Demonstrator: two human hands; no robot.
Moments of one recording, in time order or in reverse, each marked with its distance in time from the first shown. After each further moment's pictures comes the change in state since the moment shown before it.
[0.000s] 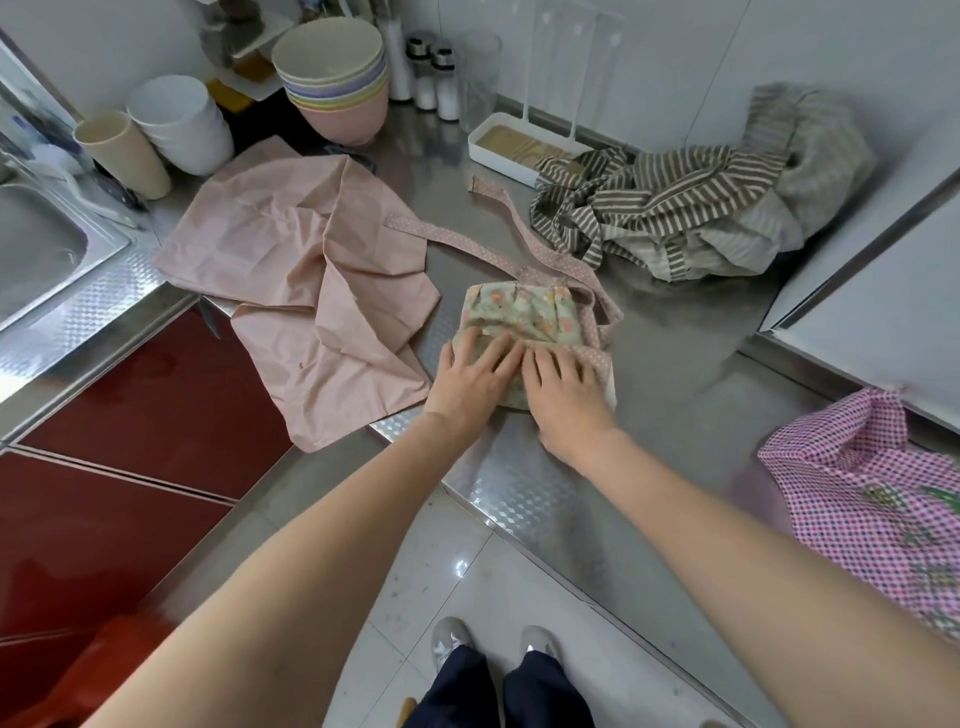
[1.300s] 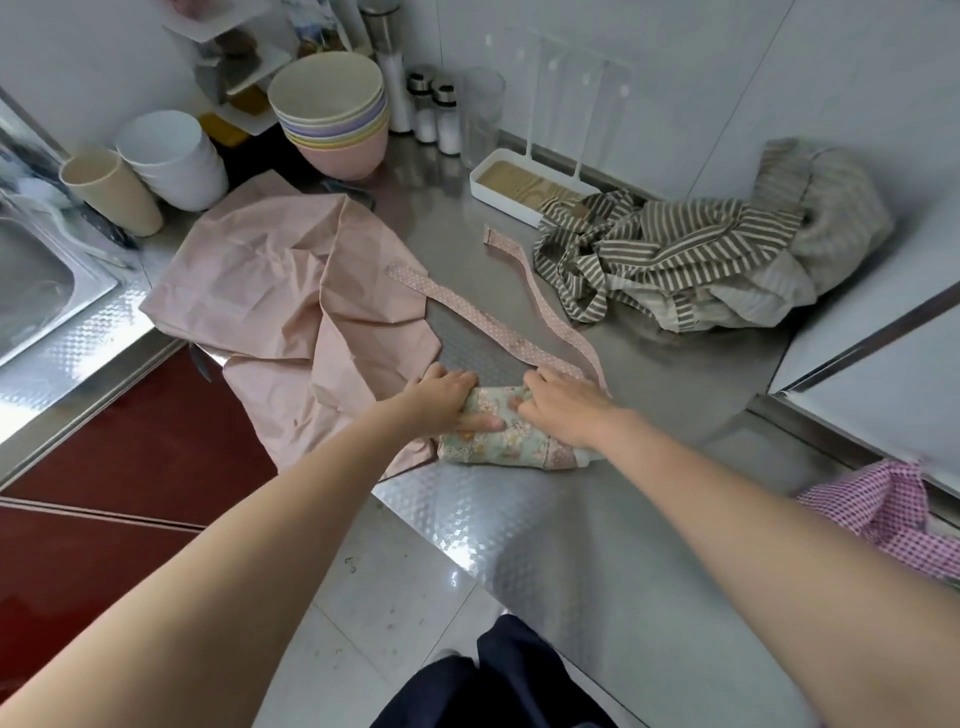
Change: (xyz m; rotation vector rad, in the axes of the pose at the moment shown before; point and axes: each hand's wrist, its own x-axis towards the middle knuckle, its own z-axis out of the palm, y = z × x) left_hand 0.055 -0.069 -0.013 -0.466 -0.425 -0.037; right_hand 0.076 0.036 -0.041 0.424 -0.337 -0.093
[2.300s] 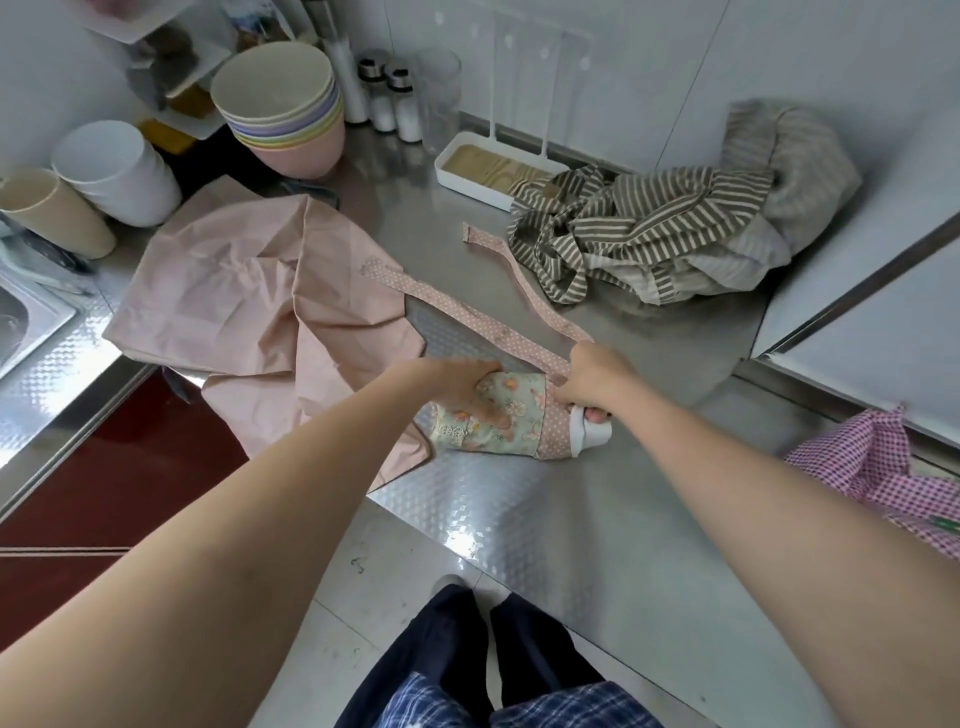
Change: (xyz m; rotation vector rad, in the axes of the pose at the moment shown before) left_hand 0.032 0.017 -0.024 -0.071 -0.336 0.078; right_hand -0.013 0.016 -0.021 0.341 0.065 0.479
